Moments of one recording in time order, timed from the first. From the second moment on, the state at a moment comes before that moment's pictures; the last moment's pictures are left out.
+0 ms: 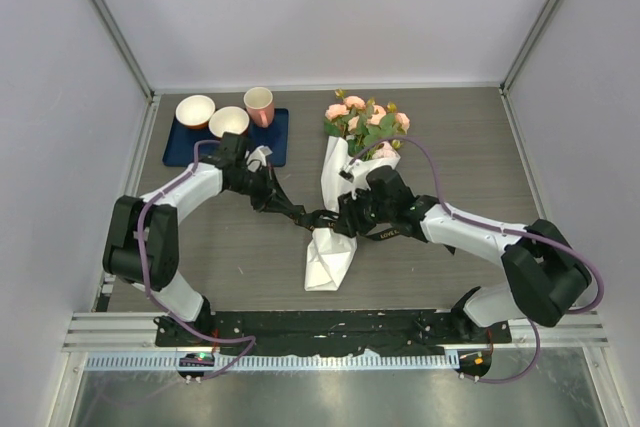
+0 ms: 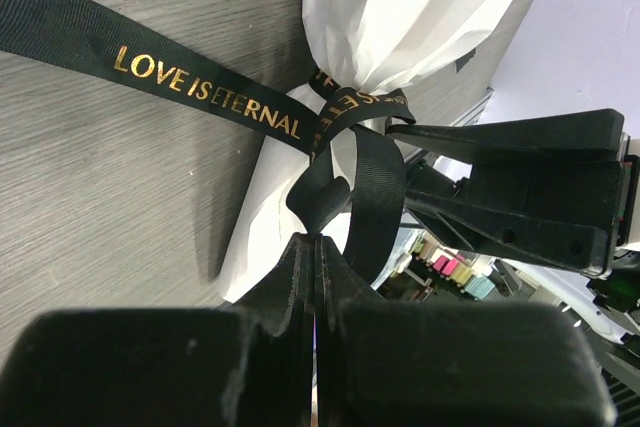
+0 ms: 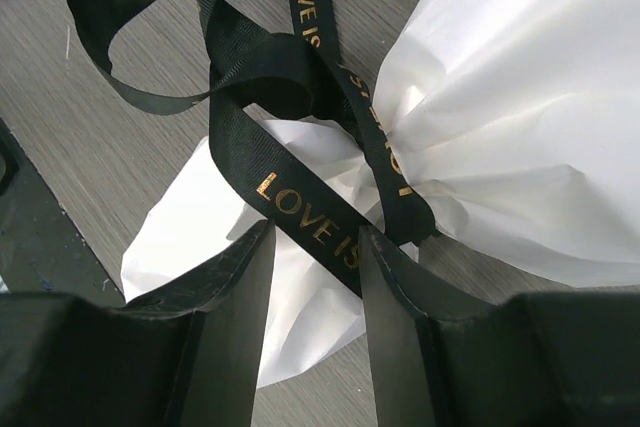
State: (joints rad) left arm -0.26 1.62 1.02 -0.54 0.77 -0.65; right arm 0.69 1.40 0.74 -0.05 -0.33 0.23
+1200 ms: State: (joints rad) left arm -0.50 1.68 1.42 -0.56 0.55 -0.41; right arm 0.83 1.31 0.71 -0.12 -0.06 0.65
